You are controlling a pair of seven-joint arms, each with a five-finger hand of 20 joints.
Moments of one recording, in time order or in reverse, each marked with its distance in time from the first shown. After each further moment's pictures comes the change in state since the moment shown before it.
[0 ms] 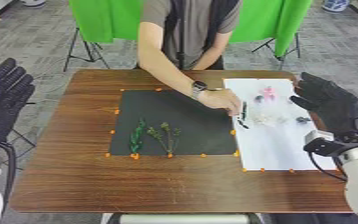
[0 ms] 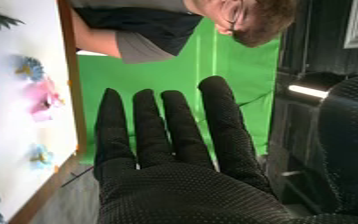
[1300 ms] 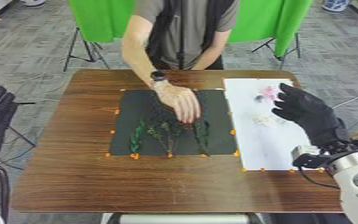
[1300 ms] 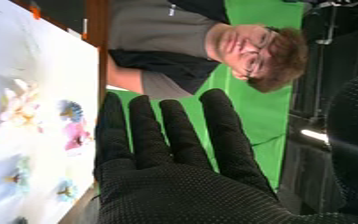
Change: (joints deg) left arm 5.6 -10.8 -1.3 -4.0 3.3 2.7 3.2; right arm -1.8 -1.8 -1.3 -2.4 -5.9 -7.3 3.9
